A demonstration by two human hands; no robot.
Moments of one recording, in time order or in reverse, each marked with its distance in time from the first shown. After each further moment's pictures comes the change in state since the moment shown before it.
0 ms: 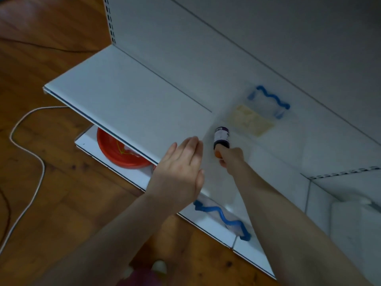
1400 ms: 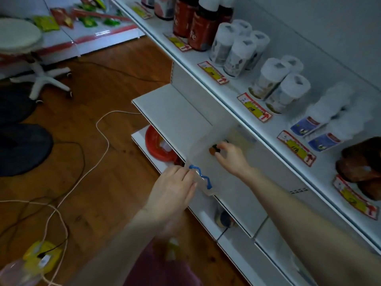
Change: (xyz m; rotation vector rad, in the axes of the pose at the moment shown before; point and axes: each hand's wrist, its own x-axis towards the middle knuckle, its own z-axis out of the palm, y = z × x) left_hand -0.115 0.178 -0.193 0.081 0.110 -0.233; right_hand -0.264 -0.050 -0.163 -0.897 -0.292 -0.996
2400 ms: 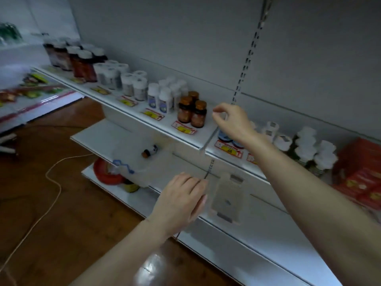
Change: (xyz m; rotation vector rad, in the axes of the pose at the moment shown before) left_hand -0.103 0.365 -0.010 -0.082 0.189 0.539; right_hand -0.330 0.174 -0.206 0.105 0.667 -0.121
